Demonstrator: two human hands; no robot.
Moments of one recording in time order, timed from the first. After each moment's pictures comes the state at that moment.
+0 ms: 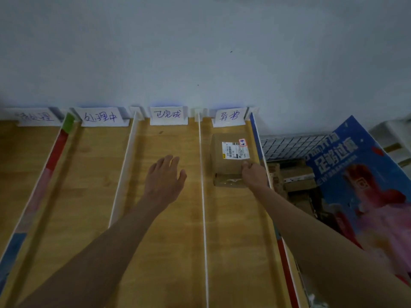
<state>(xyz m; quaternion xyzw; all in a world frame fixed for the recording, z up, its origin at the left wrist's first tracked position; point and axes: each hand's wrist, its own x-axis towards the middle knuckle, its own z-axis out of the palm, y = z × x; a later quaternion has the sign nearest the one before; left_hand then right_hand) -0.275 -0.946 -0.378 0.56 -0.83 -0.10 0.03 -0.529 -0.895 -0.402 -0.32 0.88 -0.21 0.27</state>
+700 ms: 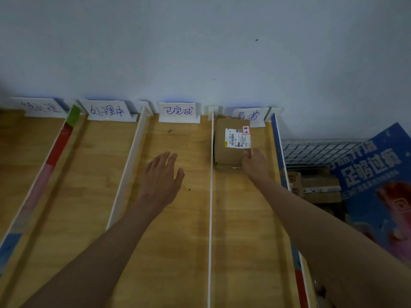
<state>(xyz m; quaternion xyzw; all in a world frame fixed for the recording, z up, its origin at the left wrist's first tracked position) -0.271 -0.987 -0.405 0.60 -0.79 -0.11 0.04 -0.532 -0.987 -0.442 -0.36 0.85 -0.25 0.31</state>
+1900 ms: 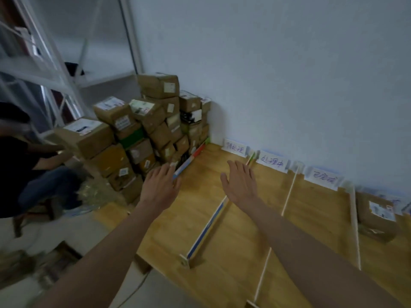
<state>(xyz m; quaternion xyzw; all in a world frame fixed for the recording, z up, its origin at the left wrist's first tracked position) 0.274 -0.726 -0.203 0.77 -0.62 0.04 0.09 0.054 -0.803 -0.206 -0.80 0.58 -0.15 0.05</state>
